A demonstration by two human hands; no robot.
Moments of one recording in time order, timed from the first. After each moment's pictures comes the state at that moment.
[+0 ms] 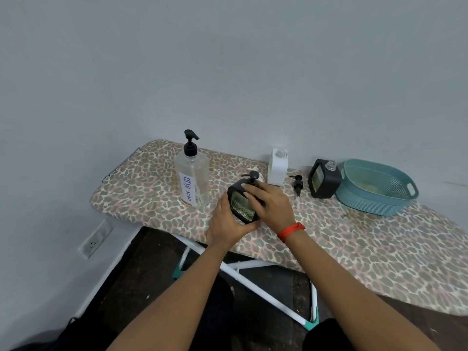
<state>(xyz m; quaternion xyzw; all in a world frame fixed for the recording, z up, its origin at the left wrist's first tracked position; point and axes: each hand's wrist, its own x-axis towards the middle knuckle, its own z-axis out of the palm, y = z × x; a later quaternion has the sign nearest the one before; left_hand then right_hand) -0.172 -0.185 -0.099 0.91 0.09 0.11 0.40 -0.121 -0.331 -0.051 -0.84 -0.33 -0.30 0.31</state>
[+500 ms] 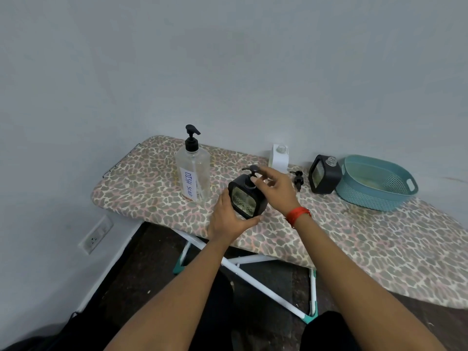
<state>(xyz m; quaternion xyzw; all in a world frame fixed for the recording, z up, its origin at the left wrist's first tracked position) -0.172 -0.184 -0.098 0.90 0.10 0.10 0.40 -0.113 -0.331 -0.015 -0.81 -0.19 -0.07 0.55</state>
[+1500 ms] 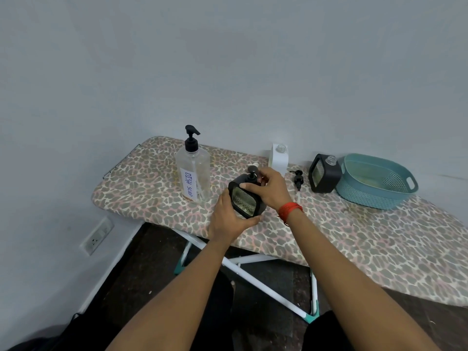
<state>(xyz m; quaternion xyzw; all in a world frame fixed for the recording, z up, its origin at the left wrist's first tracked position) -0.172 -0.185 -0.097 0.90 0.10 0.09 0.40 -0.103 -0.318 -0.021 -0.86 -0.14 -0.04 0.50</state>
